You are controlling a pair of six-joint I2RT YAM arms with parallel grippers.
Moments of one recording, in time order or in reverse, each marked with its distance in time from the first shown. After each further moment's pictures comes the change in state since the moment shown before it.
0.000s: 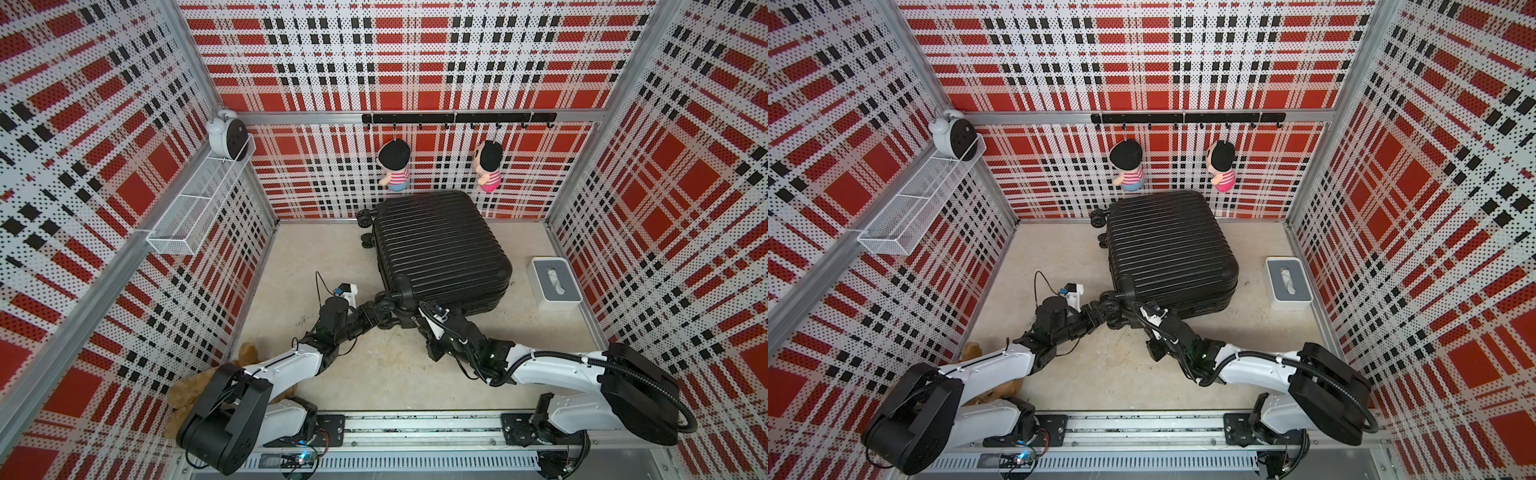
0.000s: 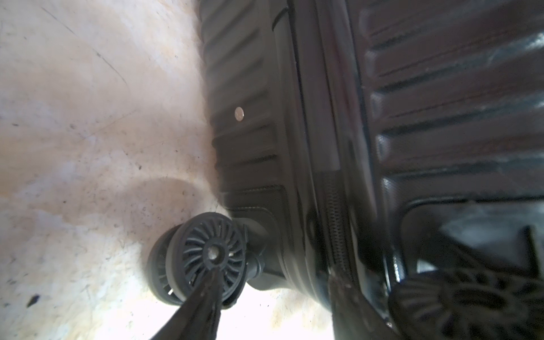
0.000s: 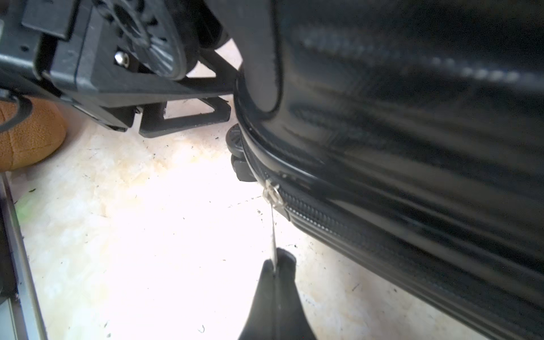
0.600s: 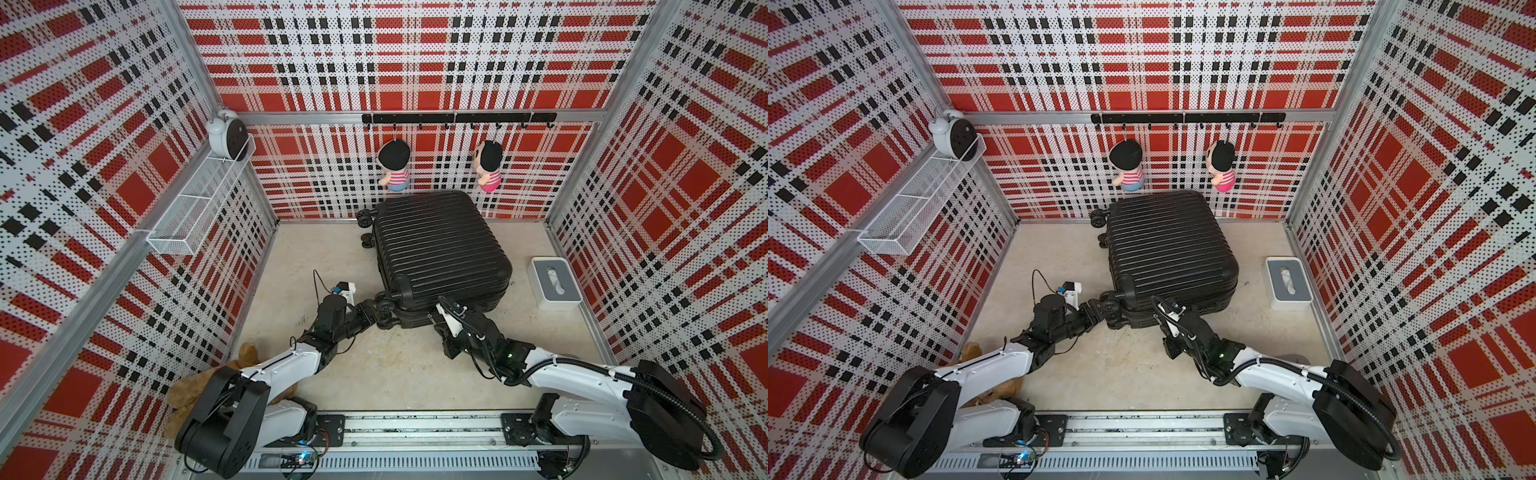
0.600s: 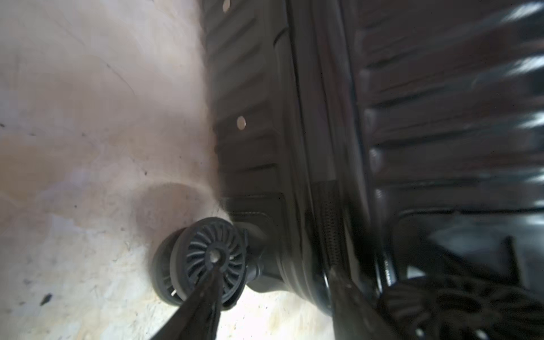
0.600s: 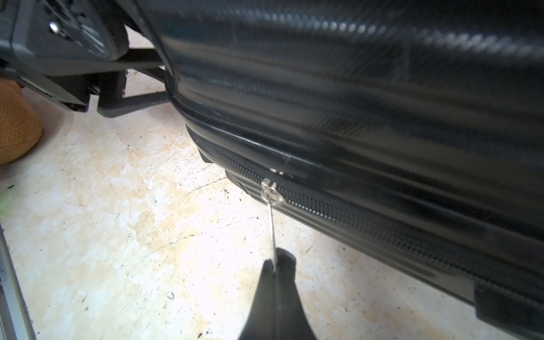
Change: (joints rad) left arm 0.012 -0.005 0.028 -0.054 0.006 0.000; right arm -0.127 -0.168 -0.087 -0.103 -0.072 -0.027
